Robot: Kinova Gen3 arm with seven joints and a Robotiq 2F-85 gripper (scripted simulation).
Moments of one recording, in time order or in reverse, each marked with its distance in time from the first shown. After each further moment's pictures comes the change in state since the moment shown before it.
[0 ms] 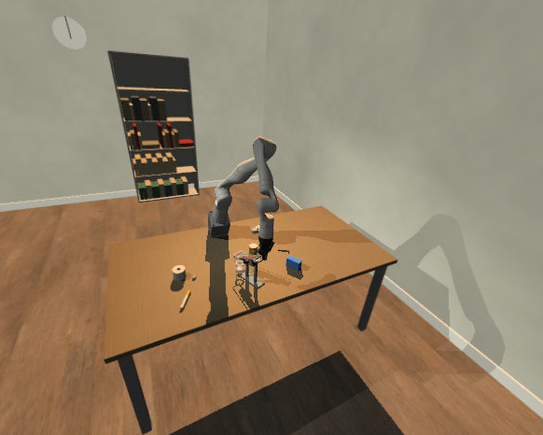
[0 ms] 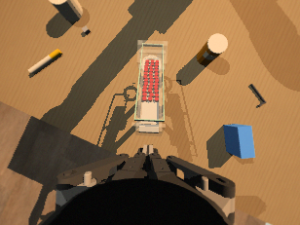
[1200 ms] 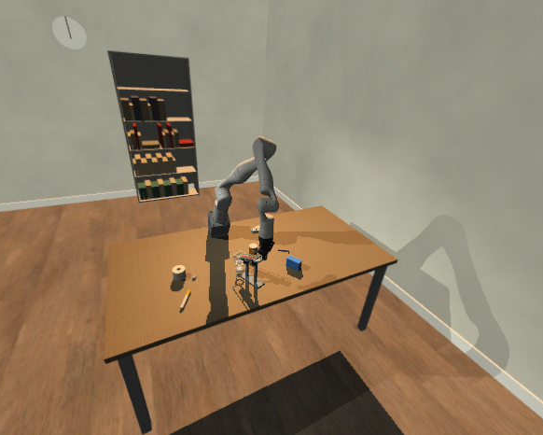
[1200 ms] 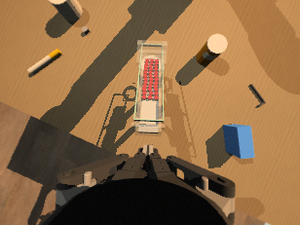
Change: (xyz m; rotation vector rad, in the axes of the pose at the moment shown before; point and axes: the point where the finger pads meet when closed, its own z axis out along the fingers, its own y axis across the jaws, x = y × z) arm 0.000 0.001 0.000 -0.002 0.000 -0.001
